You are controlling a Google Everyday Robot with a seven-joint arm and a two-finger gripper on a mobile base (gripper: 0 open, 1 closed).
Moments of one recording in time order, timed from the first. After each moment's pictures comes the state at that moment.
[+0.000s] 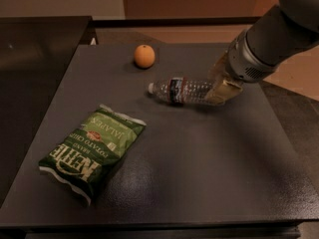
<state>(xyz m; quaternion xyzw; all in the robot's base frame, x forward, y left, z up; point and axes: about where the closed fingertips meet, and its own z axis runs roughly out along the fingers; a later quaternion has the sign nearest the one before) 0.529 -0.139 0.902 -0.62 0.74 0.02 0.26</state>
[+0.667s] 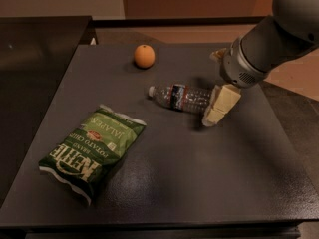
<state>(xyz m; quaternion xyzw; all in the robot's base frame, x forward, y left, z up) 0.536 -0.128 0.884 -0.62 0.73 0.05 0.27</state>
